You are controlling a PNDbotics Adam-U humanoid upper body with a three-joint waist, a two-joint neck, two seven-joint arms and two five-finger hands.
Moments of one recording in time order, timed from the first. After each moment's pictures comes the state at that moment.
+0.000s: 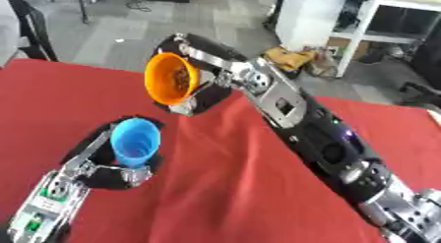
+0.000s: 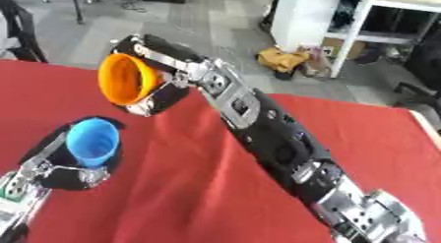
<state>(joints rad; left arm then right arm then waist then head) -0.68 0.19 -0.34 -1.24 0.15 -0.40 -0.49 -0.98 -0.27 0.36 -1.24 0.35 -0.48 0.35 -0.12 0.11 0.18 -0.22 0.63</state>
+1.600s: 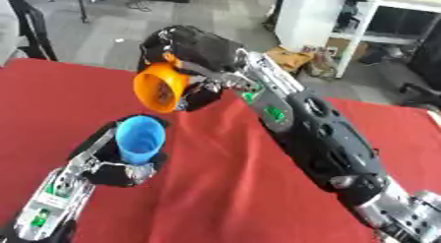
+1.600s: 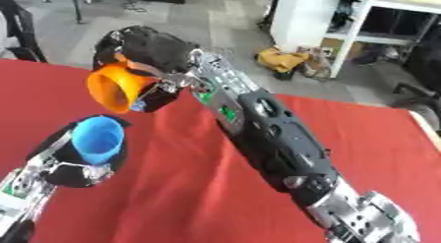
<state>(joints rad) -0.69 0.17 -0.34 -1.22 0.20 -0.36 -0.53 -0.98 -0.25 0.36 -1.32 0.90 -0.58 0.12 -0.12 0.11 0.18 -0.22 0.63</state>
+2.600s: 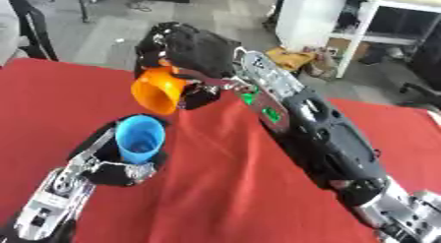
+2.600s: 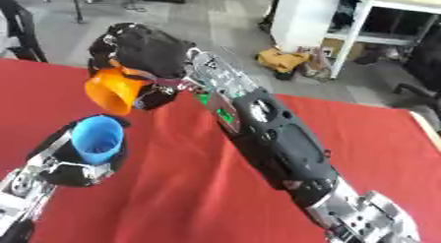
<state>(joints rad) -0.69 0.17 -0.34 -1.22 0.21 -0.36 -0.53 -0.98 -0.25 0.37 -1.34 1.06 -0.62 0.04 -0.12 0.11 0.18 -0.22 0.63</state>
